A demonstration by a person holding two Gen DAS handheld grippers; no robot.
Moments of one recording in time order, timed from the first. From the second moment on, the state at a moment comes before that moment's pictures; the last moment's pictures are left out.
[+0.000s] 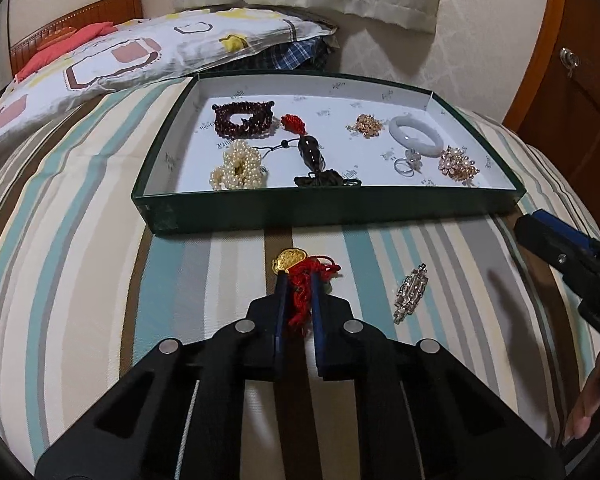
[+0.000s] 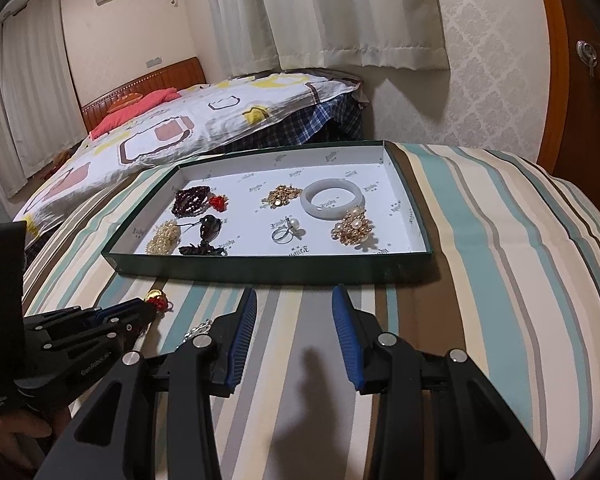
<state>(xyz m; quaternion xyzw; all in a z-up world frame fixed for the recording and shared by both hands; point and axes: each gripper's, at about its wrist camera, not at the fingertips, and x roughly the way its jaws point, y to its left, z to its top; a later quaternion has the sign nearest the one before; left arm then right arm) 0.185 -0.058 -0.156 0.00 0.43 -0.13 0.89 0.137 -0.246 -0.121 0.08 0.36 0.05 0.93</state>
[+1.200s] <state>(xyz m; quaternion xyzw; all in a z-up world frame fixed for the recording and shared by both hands) 0.165 0.012 -0.125 -0.03 0.39 -0.06 0.92 0.161 -0.176 -0.153 0.03 0.44 0.10 0.89</state>
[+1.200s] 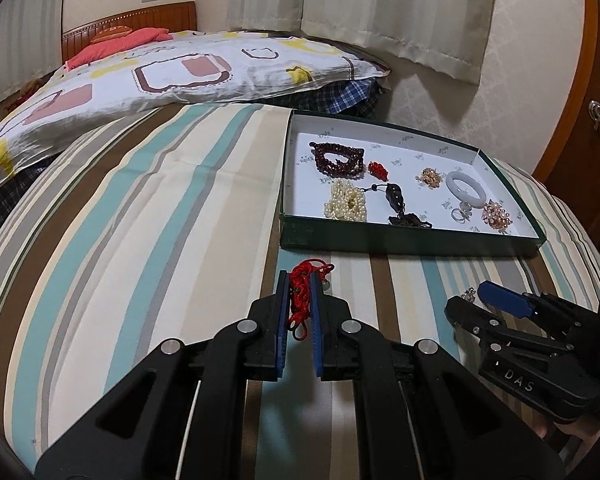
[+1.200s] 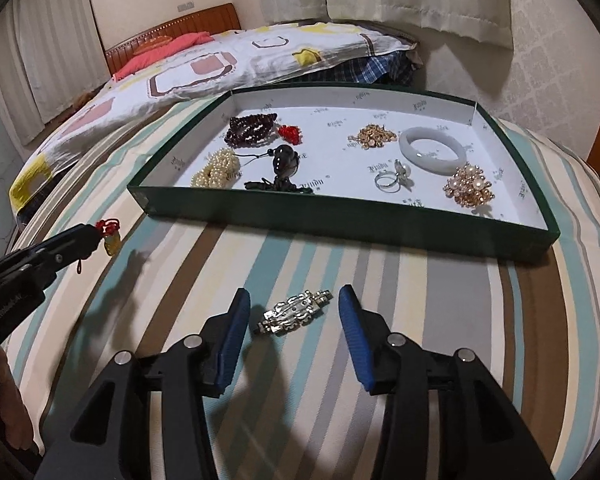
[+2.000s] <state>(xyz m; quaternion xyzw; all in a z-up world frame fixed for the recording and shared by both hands) 0.162 -0.002 -0.131 -0.03 0.39 -0.06 0.92 0.152 -0.203 -0.148 0.05 0.44 0.09 0.89</state>
